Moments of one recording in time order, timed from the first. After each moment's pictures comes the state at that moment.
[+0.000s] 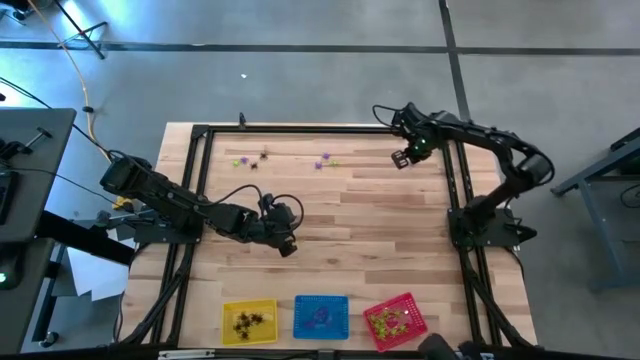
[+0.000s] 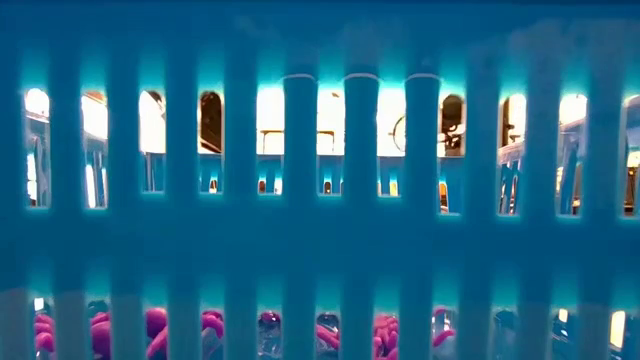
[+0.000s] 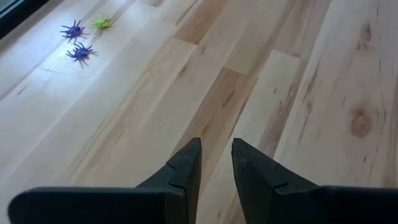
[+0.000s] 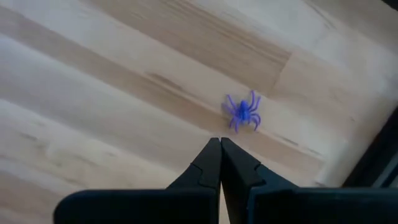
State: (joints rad) left arm -0.28 1.49 0.76 -0.16 -0.59 -0.52; right arm -0.89 1.55 0.97 -0.84 0.05 0.21
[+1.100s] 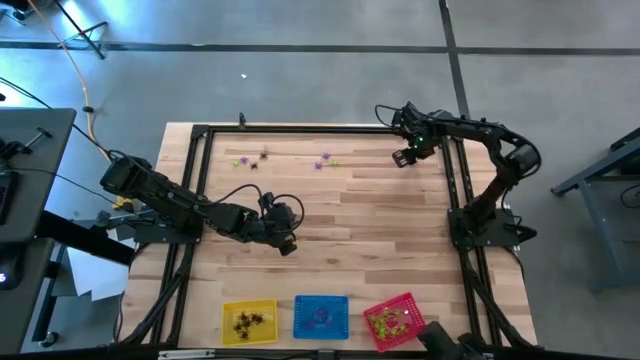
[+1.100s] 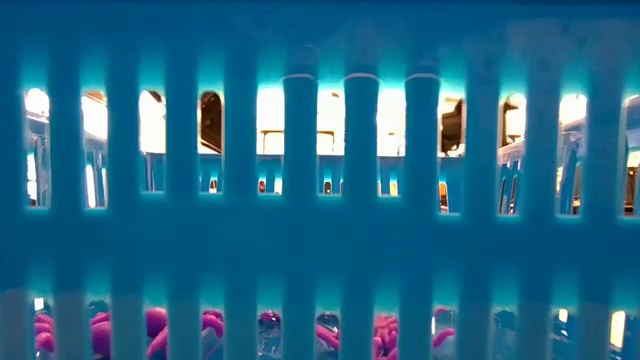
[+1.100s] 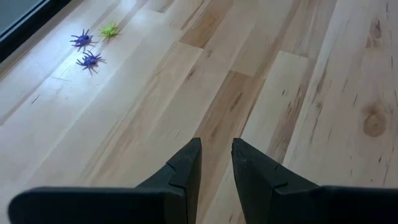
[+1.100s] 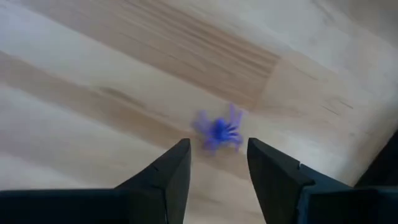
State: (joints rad) left arm -0.28 1.49 0.76 -0.16 -0.61 -0.48; right arm -0.96 1.67 0.97 -0.79 0.07 0.16
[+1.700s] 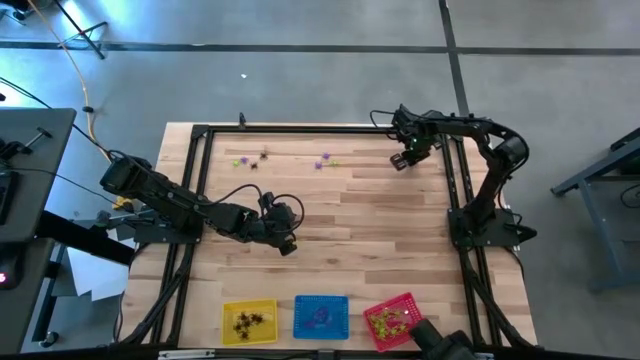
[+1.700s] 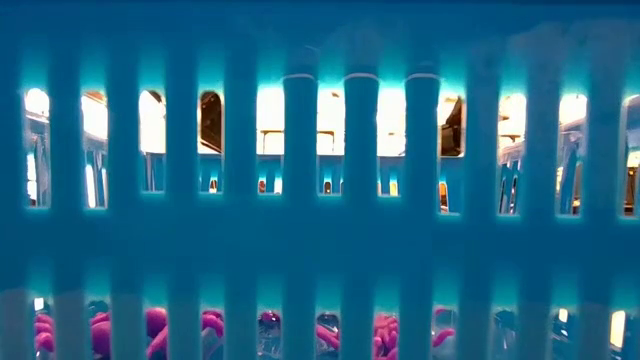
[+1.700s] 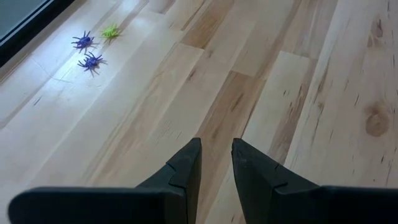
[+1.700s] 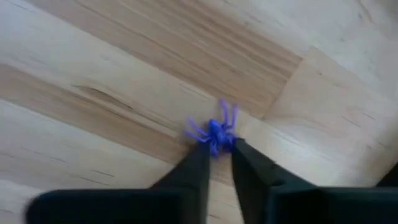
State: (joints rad) left arm -0.28 1.49 0.76 -0.16 -0.61 -0.47; right arm -0.94 1.81 1.00 -0.78 0.09 0.13
